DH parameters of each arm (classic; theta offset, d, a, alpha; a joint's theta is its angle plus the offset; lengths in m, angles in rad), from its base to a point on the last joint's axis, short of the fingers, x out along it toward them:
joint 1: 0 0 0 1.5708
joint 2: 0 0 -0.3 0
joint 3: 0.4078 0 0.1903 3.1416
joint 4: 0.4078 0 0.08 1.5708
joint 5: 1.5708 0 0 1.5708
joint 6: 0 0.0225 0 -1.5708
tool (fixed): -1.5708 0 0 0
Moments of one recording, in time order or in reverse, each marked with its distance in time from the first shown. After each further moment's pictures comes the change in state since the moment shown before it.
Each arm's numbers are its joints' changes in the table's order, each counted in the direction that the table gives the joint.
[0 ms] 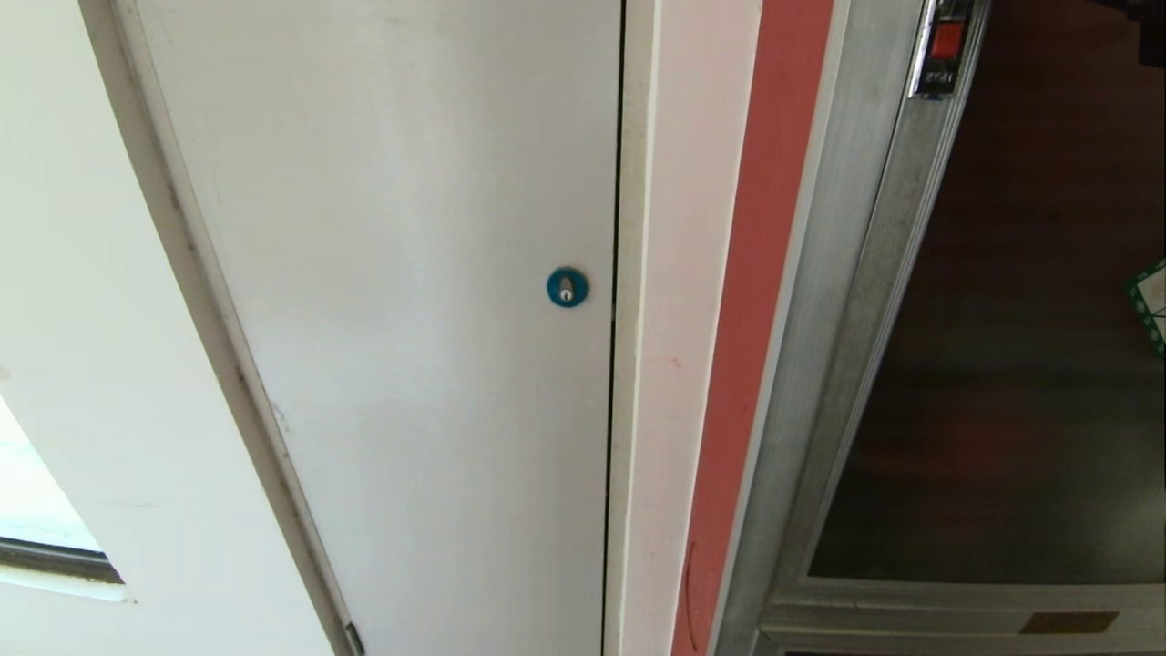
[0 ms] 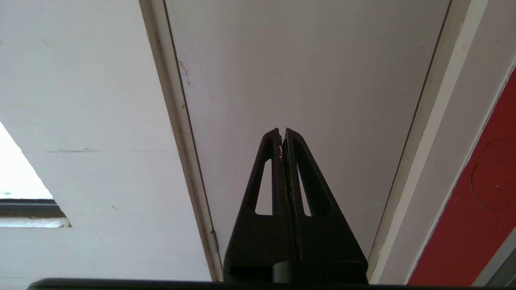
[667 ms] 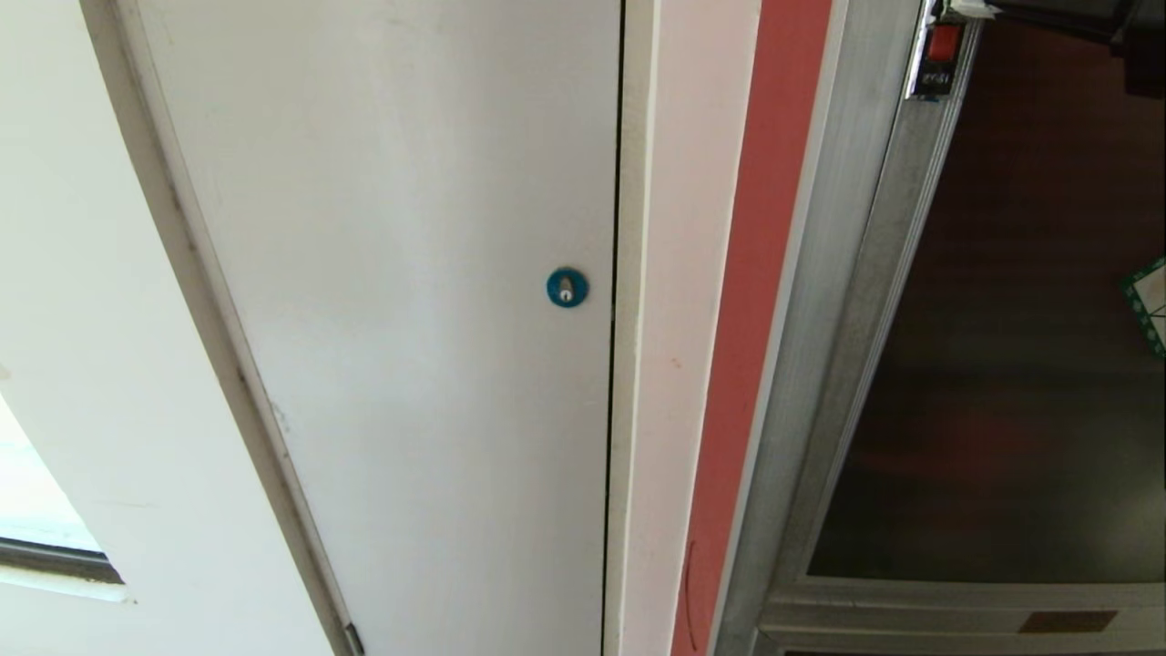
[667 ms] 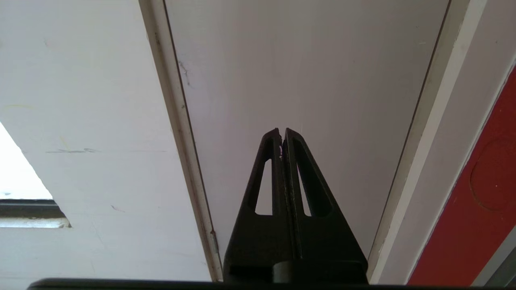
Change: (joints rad) left arm 0.000 0.000 0.000 0.000 0.000 0.000; right arm -0.002 0.003 -0.046 0.004 -0.001 -0.016
